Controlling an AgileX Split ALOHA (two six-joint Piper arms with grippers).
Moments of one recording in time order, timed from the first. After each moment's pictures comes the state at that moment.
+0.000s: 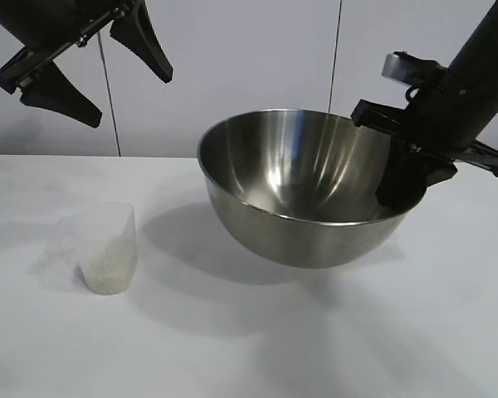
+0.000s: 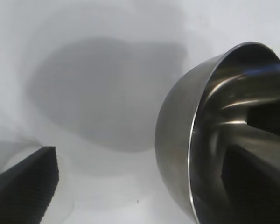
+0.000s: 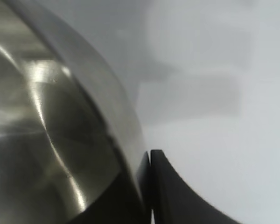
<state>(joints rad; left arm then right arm) -0.24 1.79 -1.42 -0.66 0.86 0.19 0.15 1.86 -1.27 0.42 0.84 -0.20</state>
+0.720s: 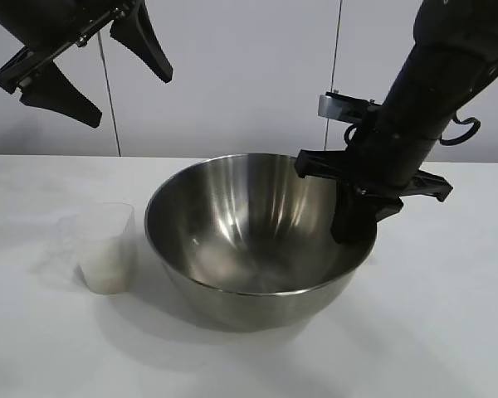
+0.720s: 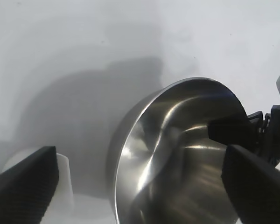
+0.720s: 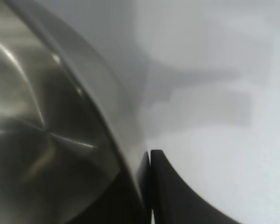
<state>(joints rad) -0.24 1.79 -1.42 -0.66 0.86 0.19 0.28 1.96 -1.27 0.32 0.75 -0.15</state>
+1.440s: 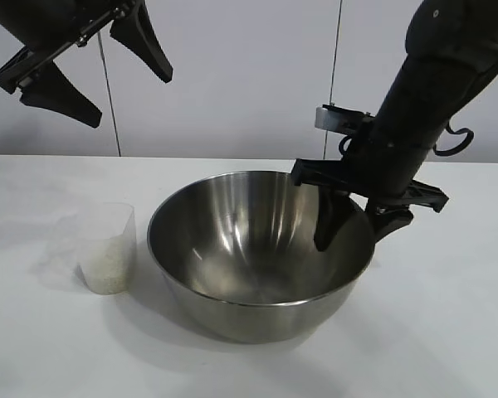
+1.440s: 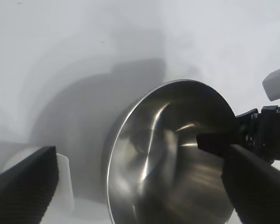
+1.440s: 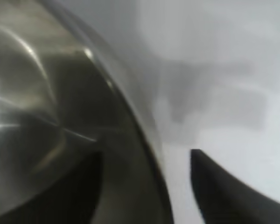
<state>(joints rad) -0.24 1.79 -1.42 -0.66 0.86 0.19 0.28 1.99 -1.33 0.34 0.83 -0.14</state>
